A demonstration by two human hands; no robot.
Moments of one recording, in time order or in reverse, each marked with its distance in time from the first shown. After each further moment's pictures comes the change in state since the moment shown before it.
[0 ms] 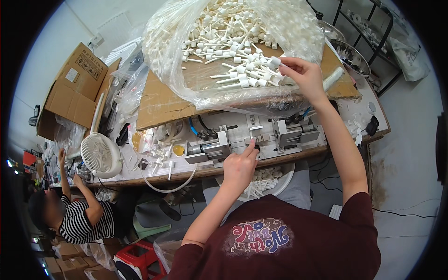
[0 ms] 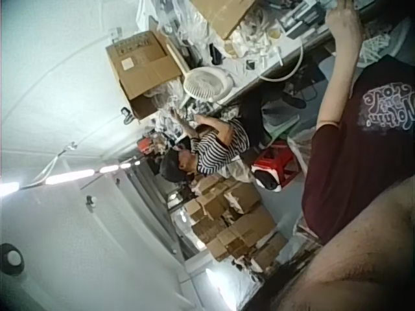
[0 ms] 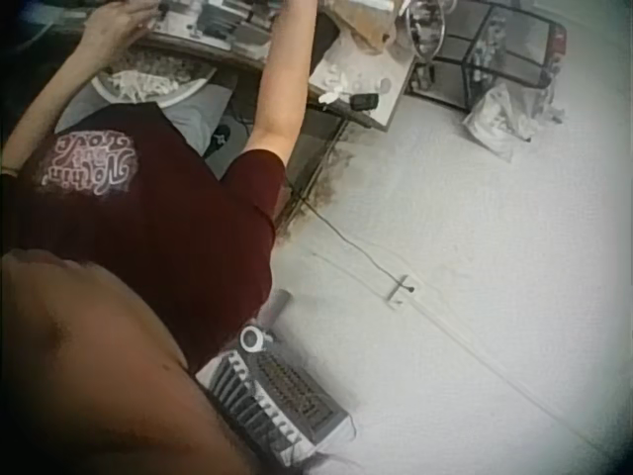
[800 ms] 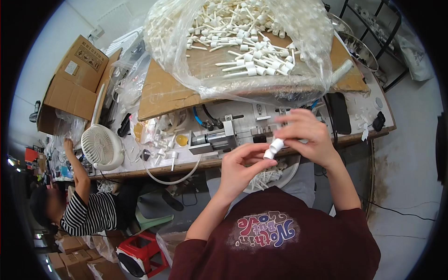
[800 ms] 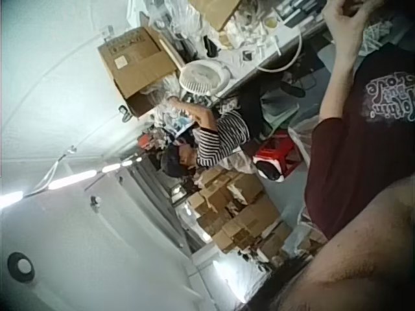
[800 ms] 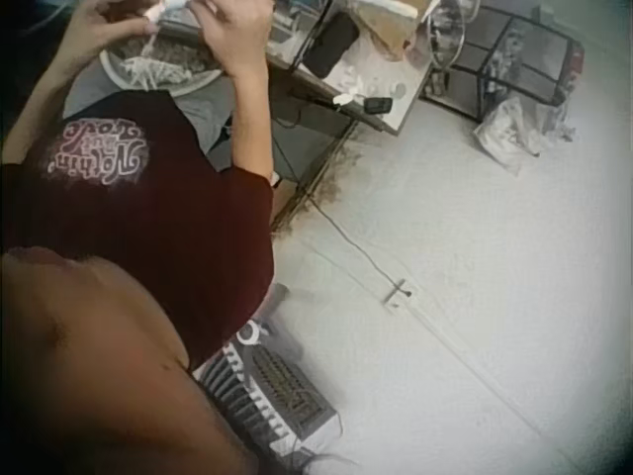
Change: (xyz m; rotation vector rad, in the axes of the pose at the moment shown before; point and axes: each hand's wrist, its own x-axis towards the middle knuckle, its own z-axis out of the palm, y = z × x) left_hand 0.001 0.023 -0.058 -1.231 0.018 -0.408; right_hand -0.119 -0.058 0.015 -0.288 -0.362 -0.395
